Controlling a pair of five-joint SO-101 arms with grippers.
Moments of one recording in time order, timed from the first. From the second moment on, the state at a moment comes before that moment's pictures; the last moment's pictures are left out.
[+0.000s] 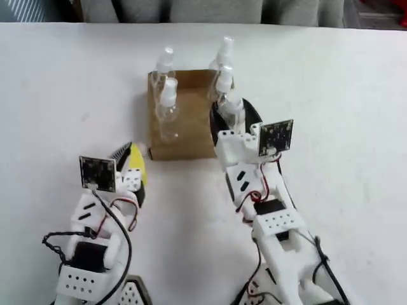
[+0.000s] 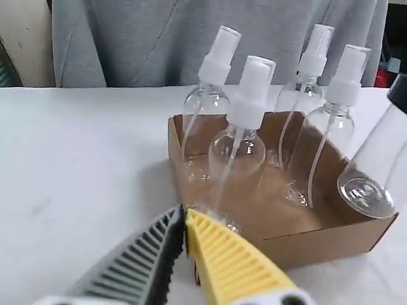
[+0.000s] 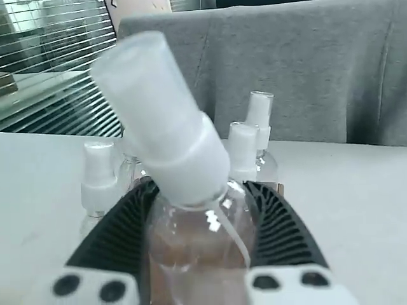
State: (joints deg) left arm 4.5 -98.2 96.4 29.1 6.5; right arm -18.9 -35.6 75.6 -30.2 -6.0
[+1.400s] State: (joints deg) left arm 4.5 -98.2 96.9 29.1 3.9; right arm -17.9 -10.3 67.1 -37.4 -6.0
